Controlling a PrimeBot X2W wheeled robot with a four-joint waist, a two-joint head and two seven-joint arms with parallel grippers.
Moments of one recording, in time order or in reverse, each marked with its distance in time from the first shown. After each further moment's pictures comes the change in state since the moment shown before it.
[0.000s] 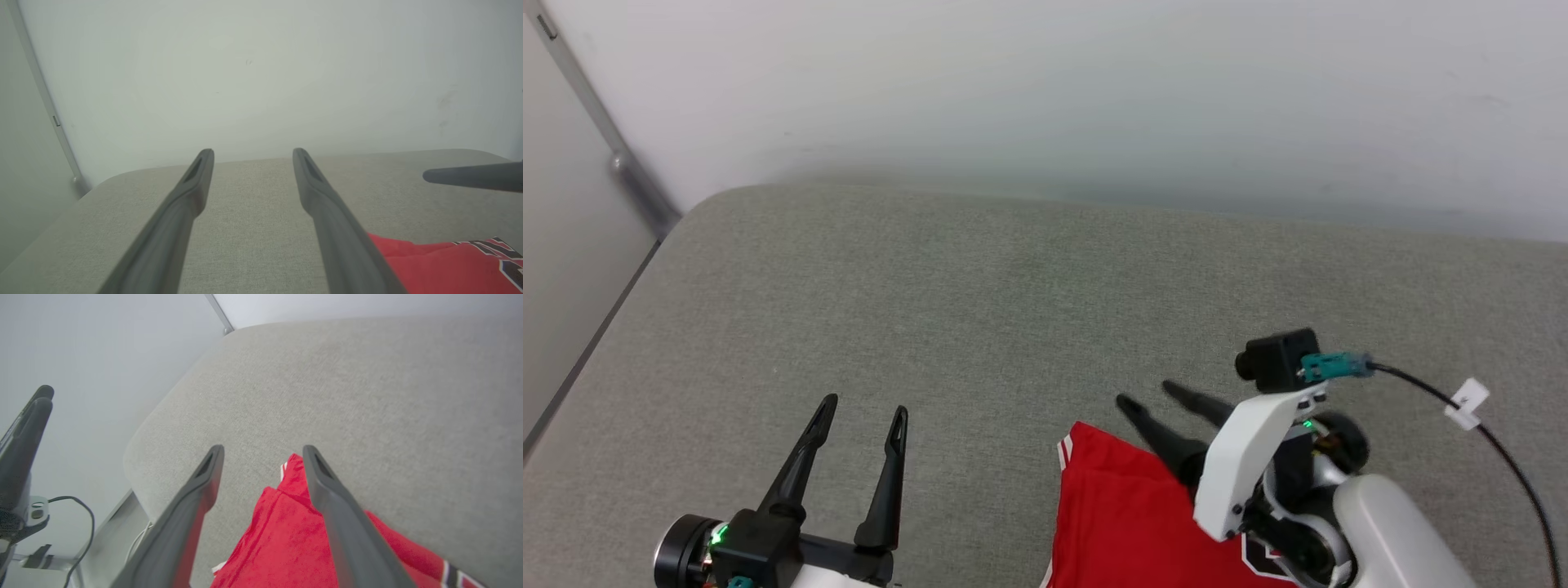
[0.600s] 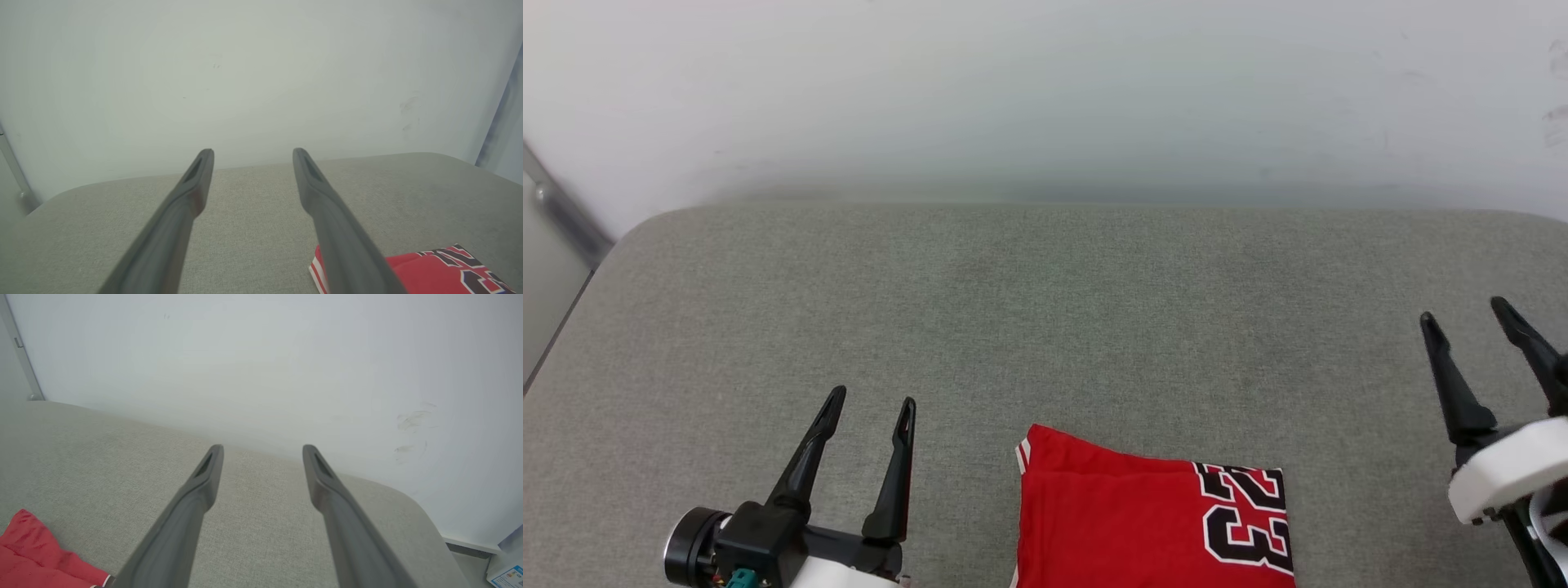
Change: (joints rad) left arm -0.017 -0.014 -0.014 0.003 -0.019 0.000 0.000; right arm 0.126 -0.282 -0.348 -0.197 -0.433 0.000 -0.393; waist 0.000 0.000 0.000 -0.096
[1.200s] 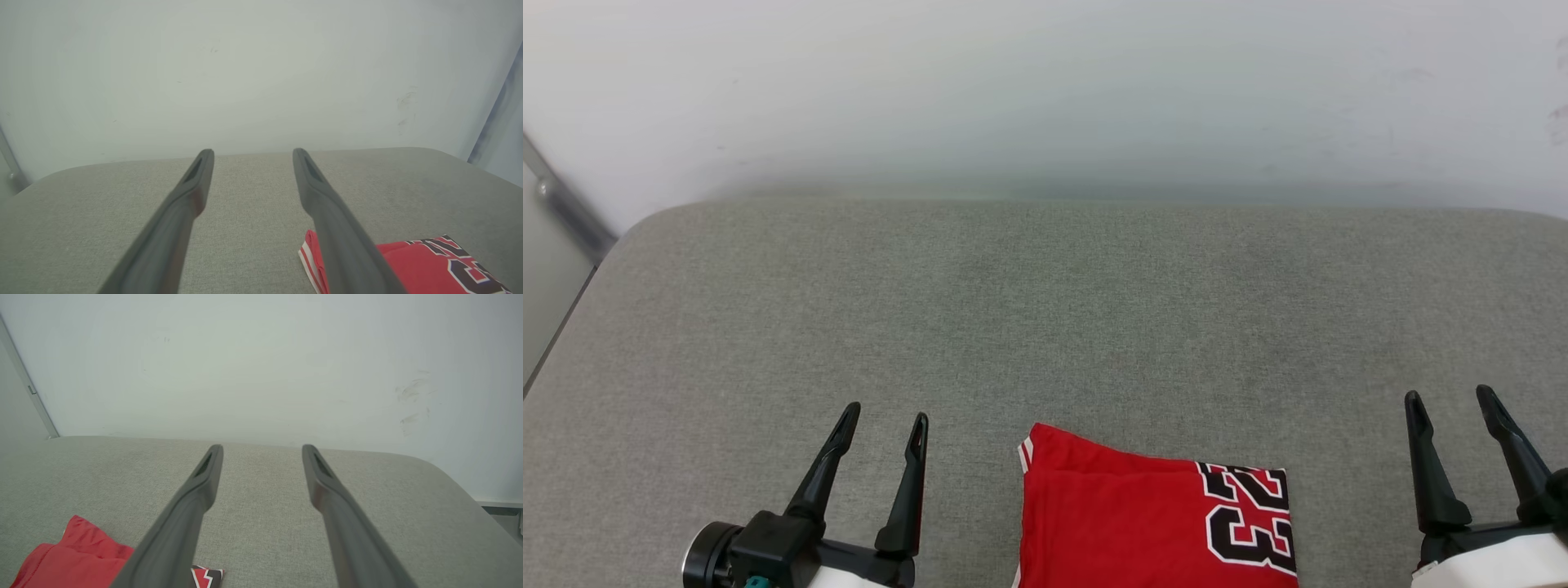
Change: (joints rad) left arm 0.016 -0.004 -0.026 0.022 -0.028 0.000 -0.001; right arm 0.272 0.221 -0.100 -0.192 -0.047 0.000 -0.122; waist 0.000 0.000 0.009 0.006
